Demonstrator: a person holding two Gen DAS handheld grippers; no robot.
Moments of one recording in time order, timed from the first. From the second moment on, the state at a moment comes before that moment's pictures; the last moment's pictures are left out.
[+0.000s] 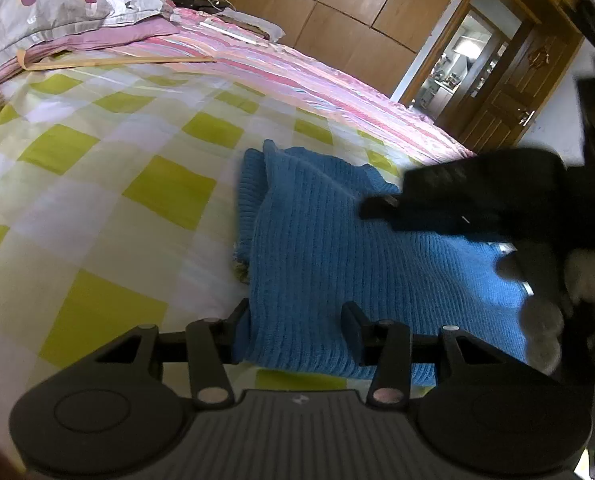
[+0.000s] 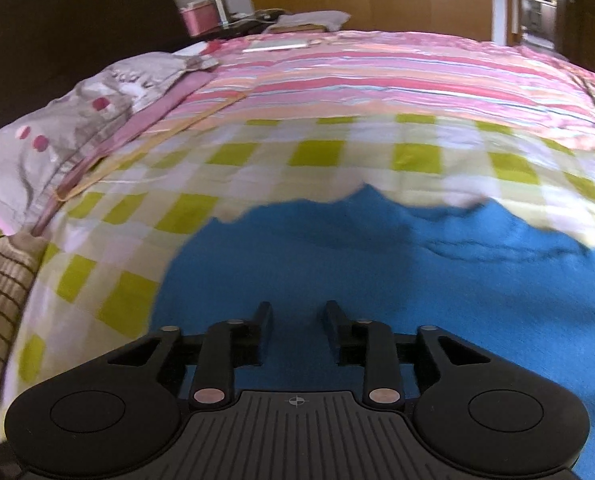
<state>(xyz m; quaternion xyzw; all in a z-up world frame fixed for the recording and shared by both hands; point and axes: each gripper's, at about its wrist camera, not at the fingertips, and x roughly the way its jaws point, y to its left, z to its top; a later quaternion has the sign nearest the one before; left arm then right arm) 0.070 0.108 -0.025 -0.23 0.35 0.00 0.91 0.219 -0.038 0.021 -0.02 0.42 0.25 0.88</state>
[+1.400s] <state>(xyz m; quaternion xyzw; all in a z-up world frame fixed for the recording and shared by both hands) 0.052 0.099 -0.013 -0.22 0.31 0.01 0.93 0.232 0.043 0.033 -0.14 0.41 0.29 0.85</state>
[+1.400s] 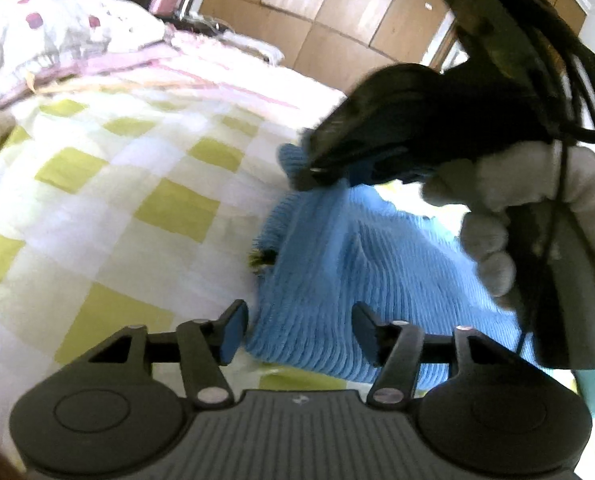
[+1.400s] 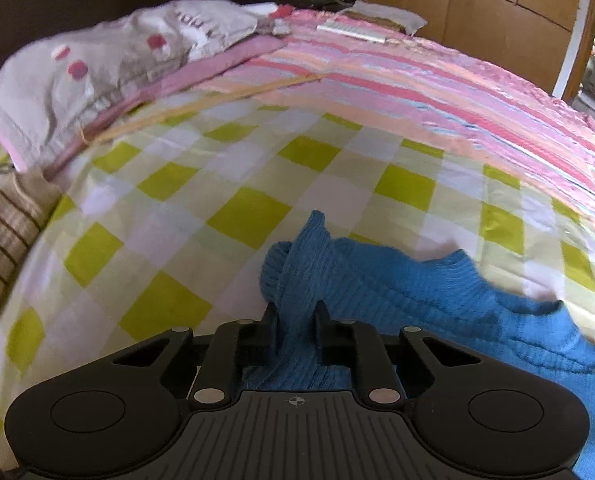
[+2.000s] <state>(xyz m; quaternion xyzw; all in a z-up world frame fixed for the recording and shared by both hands) 0.056 0.063 -0.008 -0.19 0.28 0.01 0.94 0.225 -0.046 0.072 -0.02 0.40 0.30 0.87</state>
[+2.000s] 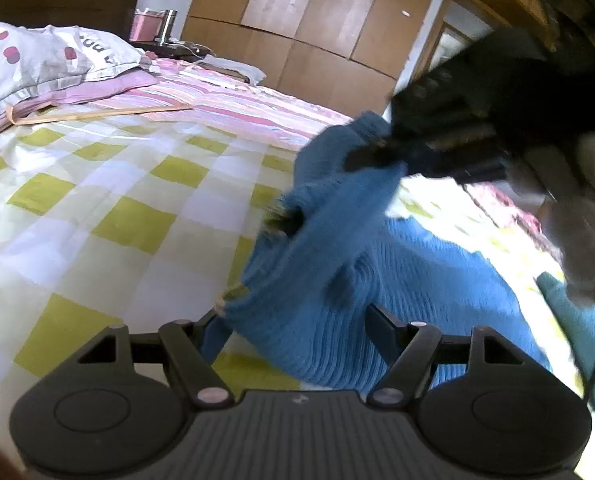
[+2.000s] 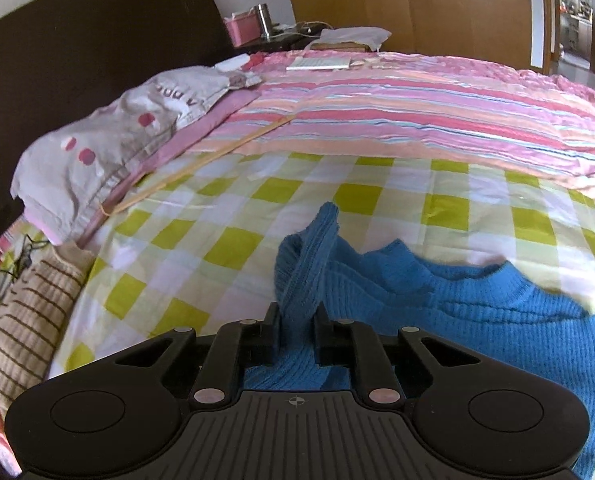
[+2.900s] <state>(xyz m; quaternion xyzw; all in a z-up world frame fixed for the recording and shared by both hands) 0.093 -0.120 0.042 -0.03 0.24 -0.15 0.96 0.259 -0.247 0.065 0.13 0.38 0.21 0.89</state>
